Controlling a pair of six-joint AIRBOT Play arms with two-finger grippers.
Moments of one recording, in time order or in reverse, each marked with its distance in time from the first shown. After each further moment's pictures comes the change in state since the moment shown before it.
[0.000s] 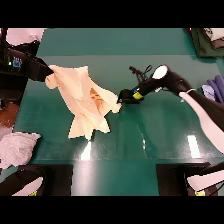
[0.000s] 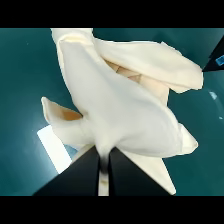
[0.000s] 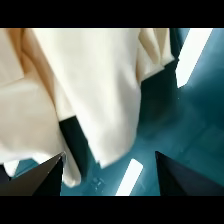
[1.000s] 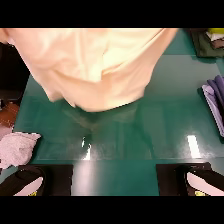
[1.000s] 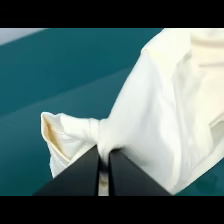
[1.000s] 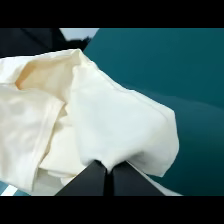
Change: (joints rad) left arm 0.000 0.050 0.489 0.095 0.022 -0.056; right arm -0.390 0.552 0.430 0.029 0.036 -0.079
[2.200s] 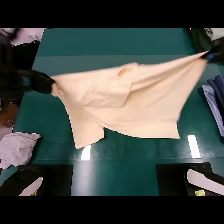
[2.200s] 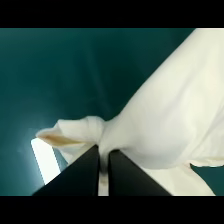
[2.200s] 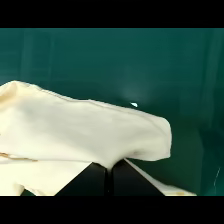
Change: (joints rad) left arm 0.000 0.120 -0.937 -0.039 0.335 -0.052; right arm -0.187 -0.157 -0.163 -0.248 0.277 0.160
